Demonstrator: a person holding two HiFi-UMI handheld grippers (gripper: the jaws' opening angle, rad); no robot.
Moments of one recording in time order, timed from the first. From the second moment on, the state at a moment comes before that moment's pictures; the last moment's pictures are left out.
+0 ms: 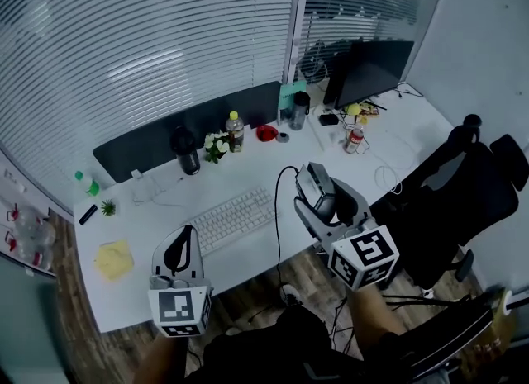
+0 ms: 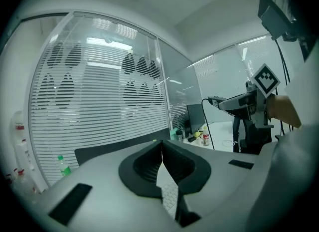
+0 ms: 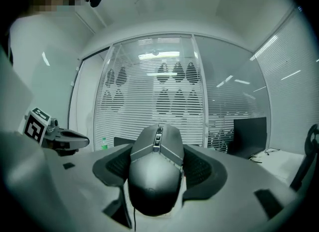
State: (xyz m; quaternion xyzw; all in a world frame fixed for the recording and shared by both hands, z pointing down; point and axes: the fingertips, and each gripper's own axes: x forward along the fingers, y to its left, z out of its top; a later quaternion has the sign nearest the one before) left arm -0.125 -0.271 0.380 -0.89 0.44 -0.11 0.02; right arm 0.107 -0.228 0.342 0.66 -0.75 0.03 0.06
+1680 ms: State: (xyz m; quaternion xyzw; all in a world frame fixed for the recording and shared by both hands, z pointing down) left arm -0.036 -0.290 0.476 -0.76 0.62 -0.14 -0.11; right arm 0.253 -0.419 0.605 0.55 -0.80 0.18 0.19
